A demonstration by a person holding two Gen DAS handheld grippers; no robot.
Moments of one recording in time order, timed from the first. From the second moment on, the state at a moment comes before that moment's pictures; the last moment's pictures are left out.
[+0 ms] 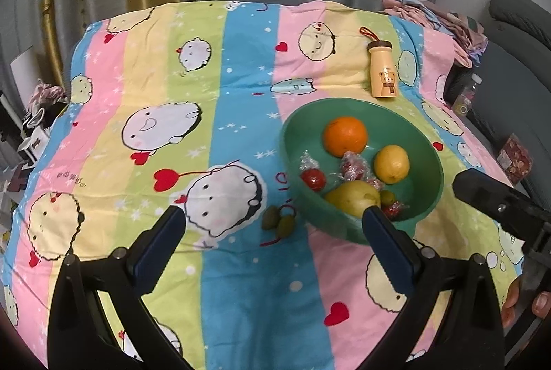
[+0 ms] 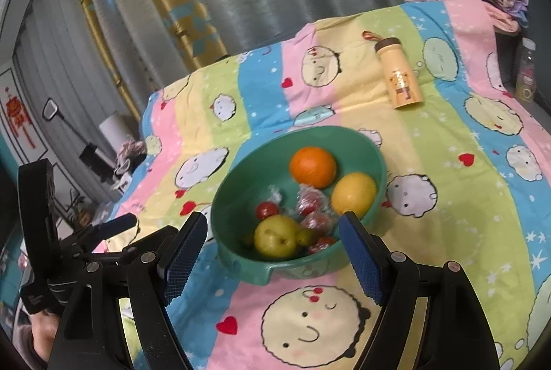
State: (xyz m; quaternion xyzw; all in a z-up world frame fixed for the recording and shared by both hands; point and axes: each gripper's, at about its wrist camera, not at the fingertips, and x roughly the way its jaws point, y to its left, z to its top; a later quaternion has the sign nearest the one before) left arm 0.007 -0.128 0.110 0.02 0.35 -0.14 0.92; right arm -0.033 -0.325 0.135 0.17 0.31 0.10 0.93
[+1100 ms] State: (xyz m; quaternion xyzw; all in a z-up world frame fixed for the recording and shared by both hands) left arm -0.006 -0.026 0.063 -0.06 0.36 -0.14 0.92; right arm -0.027 -0.217 0.073 0.06 0.39 0.17 0.90
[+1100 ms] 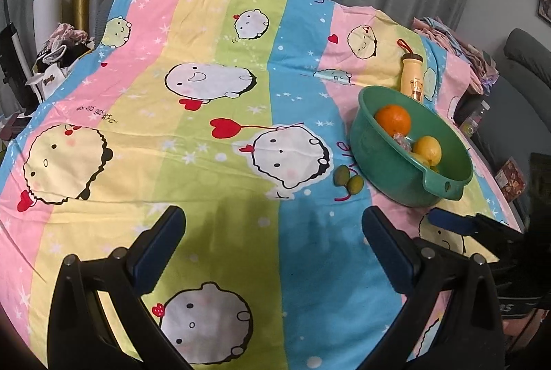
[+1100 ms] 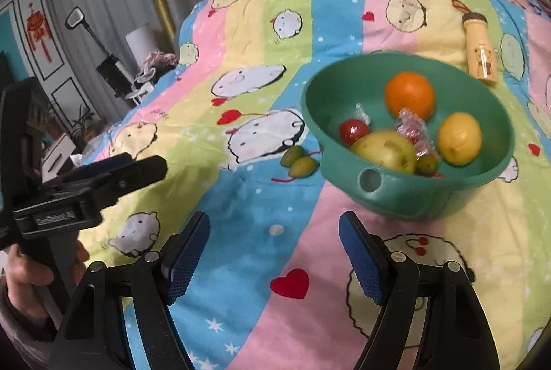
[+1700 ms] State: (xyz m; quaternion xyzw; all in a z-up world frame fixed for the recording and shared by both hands) left arm 0.001 0.013 0.060 -0.12 0.38 -0.15 0.90; right arm 0.045 -0.184 0.038 0.05 0.44 0.08 0.89
